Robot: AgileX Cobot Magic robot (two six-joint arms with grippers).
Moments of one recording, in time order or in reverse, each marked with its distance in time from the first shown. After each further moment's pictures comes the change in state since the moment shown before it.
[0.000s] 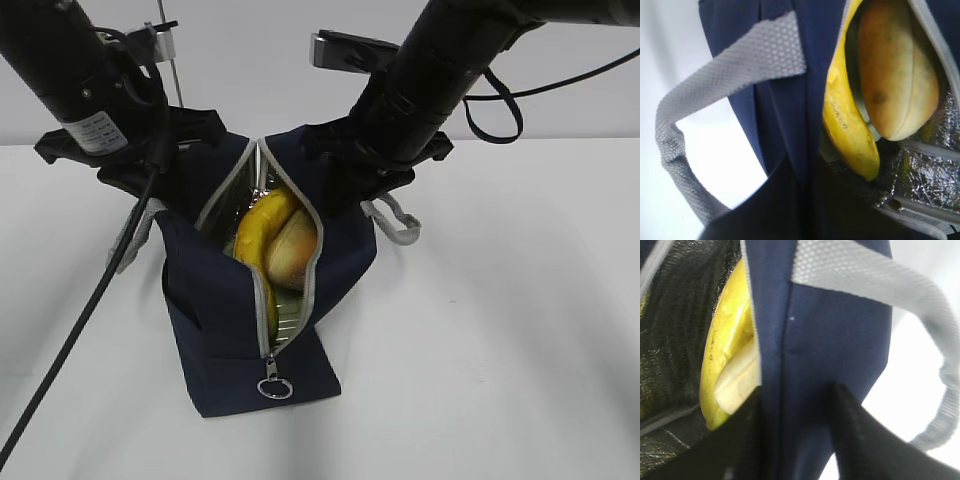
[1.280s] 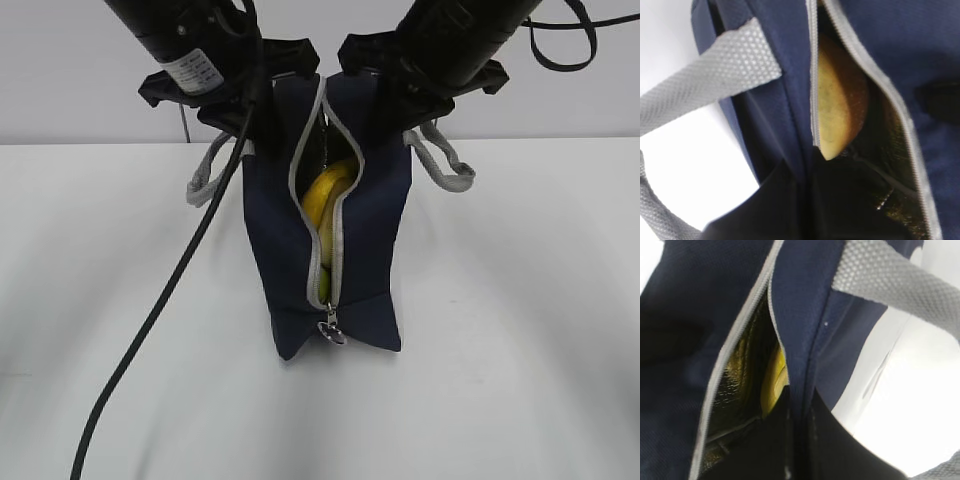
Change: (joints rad) left arm -0.109 0.135 -0.307 -0.088 0.014 0.037; right arm -0.059 -0.120 -0.053 -0.036 0.053 0.074
